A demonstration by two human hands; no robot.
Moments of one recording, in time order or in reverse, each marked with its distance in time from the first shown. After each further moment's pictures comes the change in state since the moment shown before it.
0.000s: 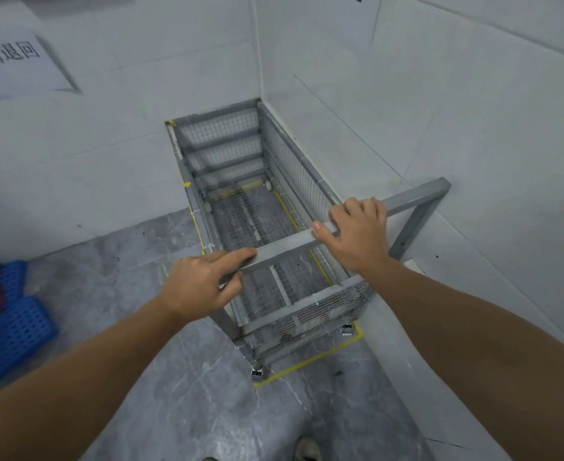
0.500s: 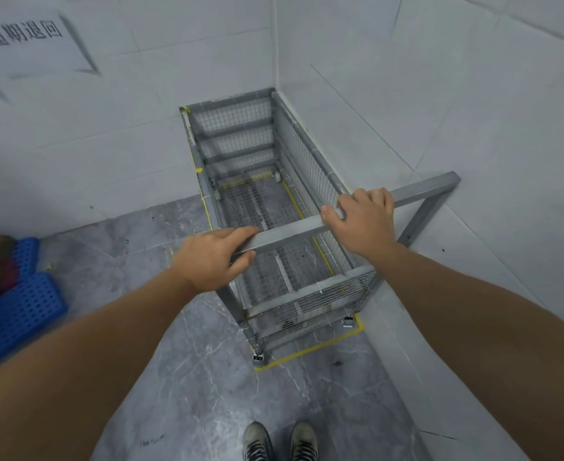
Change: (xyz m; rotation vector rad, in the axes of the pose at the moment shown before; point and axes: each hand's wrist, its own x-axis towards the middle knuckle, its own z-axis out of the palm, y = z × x) left_hand -0.006 -0.006 -0.003 0.118 -0.131 -0.093; right_hand 0.006 -0.014 -0.011 -0.114 -0.250 0.088
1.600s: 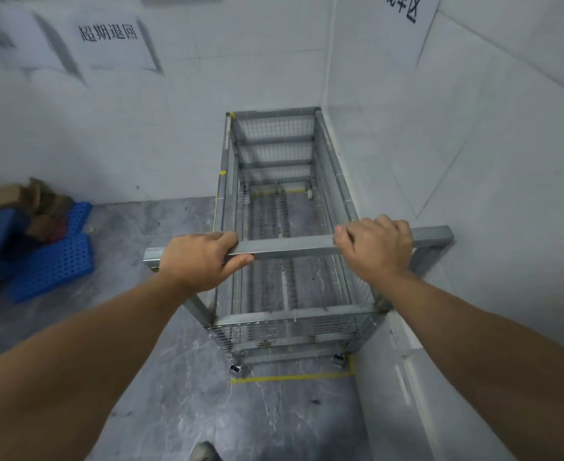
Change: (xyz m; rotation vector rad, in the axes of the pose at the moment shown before) left_hand 0.054 0.069 0.021 0.393 -0.049 -0.367; right_hand 0.044 0.095 -0.008 -0.051 0.026 -0.253
